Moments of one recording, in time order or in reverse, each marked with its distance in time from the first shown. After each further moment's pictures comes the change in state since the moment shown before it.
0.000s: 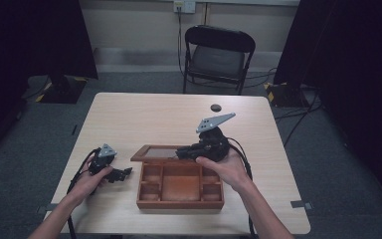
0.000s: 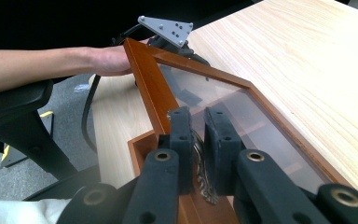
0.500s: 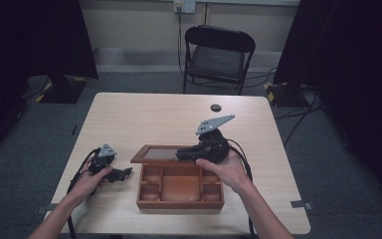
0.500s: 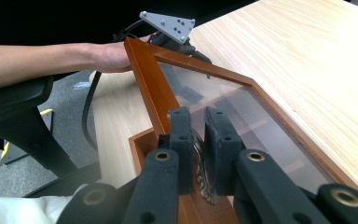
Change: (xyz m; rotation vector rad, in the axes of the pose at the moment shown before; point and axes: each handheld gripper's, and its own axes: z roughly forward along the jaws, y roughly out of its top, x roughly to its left) left arm 0.000 0.000 0.000 0.000 0.001 0.001; right arm 0.003 -0.003 0.001 0.008 0.000 -0.005
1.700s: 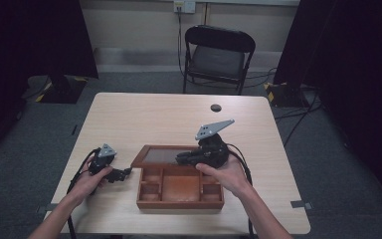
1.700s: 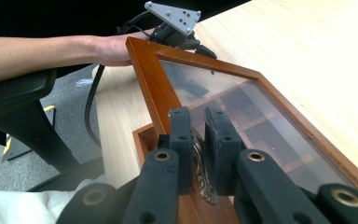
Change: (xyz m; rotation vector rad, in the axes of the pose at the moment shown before) left arm -0.001 0.000 0.000 -0.007 -0.001 -0.011; right arm 0.005 -0.009 0.003 0.006 0.007 -0.005
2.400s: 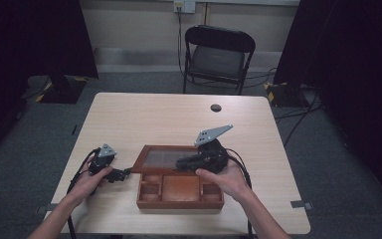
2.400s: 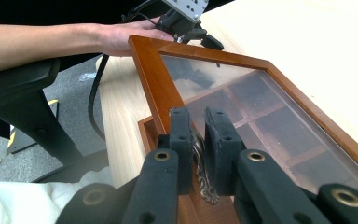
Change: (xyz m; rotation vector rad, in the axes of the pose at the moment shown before) left arm 0.000 0.000 0.000 -0.001 0.000 0.000; right arm 0.005 -0.010 0.004 0.019 0.017 -0.004
